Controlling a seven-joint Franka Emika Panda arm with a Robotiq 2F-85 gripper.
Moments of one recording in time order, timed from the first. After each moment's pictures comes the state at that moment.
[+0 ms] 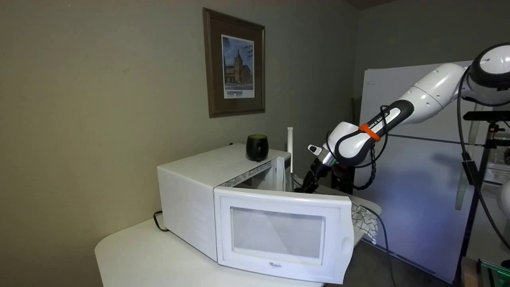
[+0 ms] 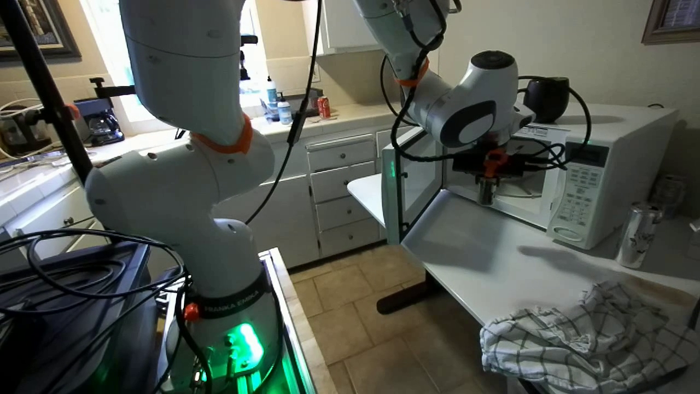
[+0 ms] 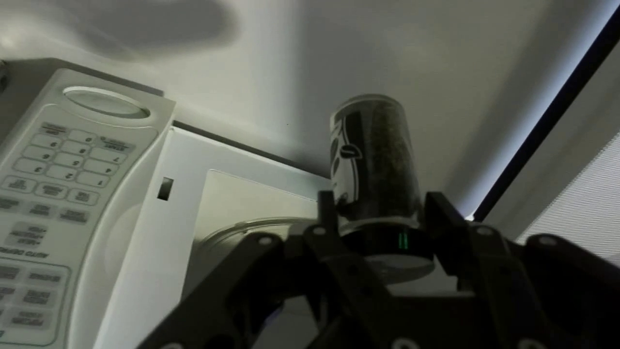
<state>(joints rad) -1.08 0.43 1.04 -2.27 -0.09 2.92 -0.72</state>
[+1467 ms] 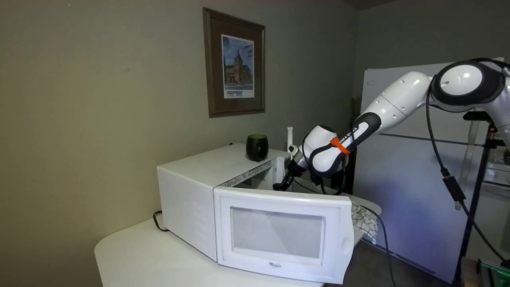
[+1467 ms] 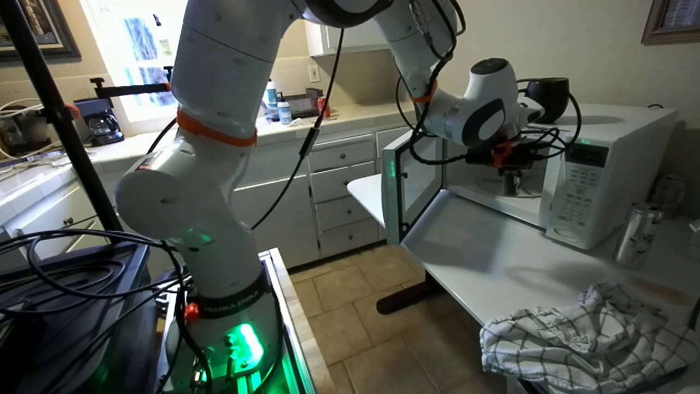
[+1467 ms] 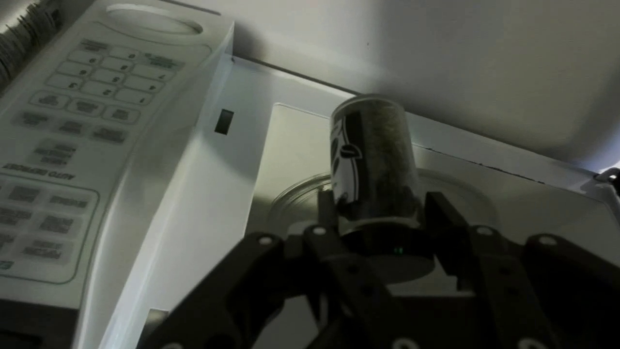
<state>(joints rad) -0.39 0.50 0.42 -1.98 -0.14 3.02 -0.42</state>
